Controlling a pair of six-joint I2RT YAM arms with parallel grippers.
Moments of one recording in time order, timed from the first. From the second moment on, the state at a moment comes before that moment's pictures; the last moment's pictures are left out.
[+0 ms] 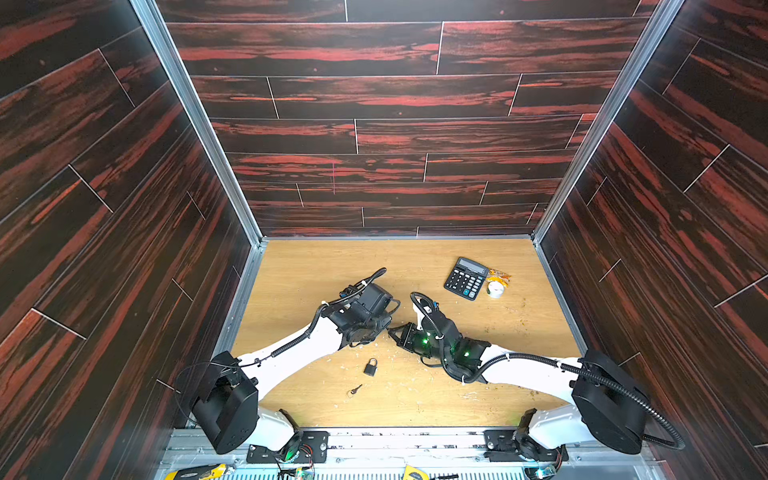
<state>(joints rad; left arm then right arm) -0.74 1.44 1.06 -0.57 -0.13 -1.40 0.98 1.44 0.71 0.25 -0.02 1.15</state>
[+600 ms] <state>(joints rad) -0.73 1.44 1.05 -0.55 -0.11 -1.56 1.06 1.45 0.76 0.17 0.19 1.13</state>
